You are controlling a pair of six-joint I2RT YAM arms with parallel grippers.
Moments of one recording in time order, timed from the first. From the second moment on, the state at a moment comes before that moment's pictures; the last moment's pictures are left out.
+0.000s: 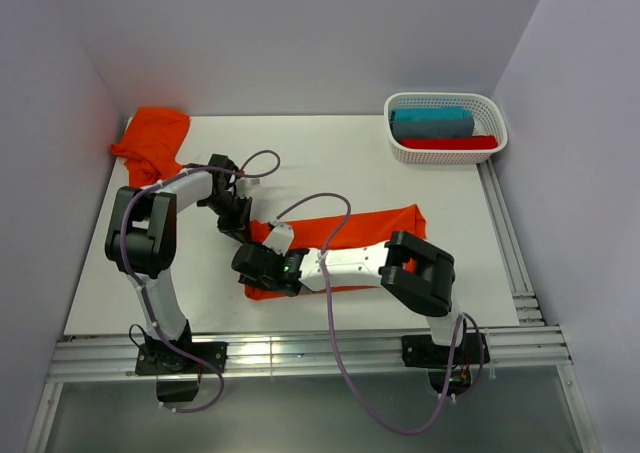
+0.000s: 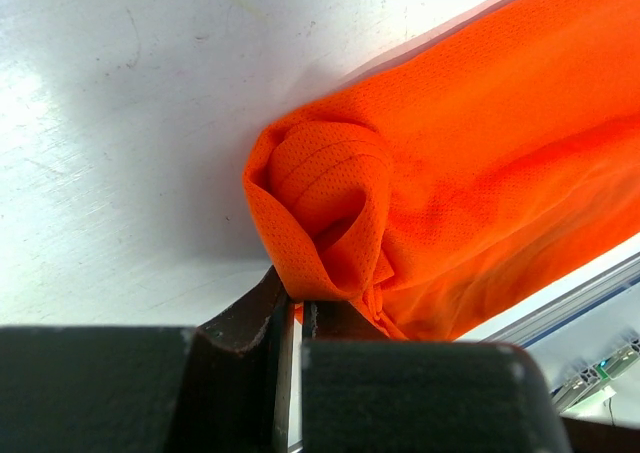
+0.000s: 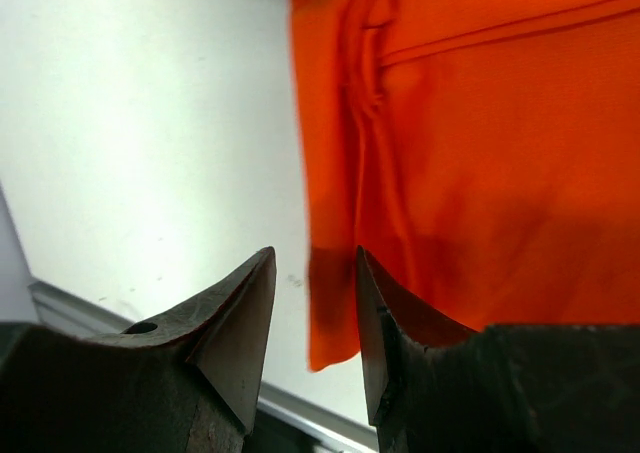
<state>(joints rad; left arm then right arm) -0.21 1.91 1.23 -0.78 0.40 0.01 1.25 1.95 1.28 -0.24 0.39 1.37</state>
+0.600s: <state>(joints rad) -0.22 1.91 1.24 -0.78 0.39 0.01 1.28 1.95 1.18 -0.19 0.40 1.42</state>
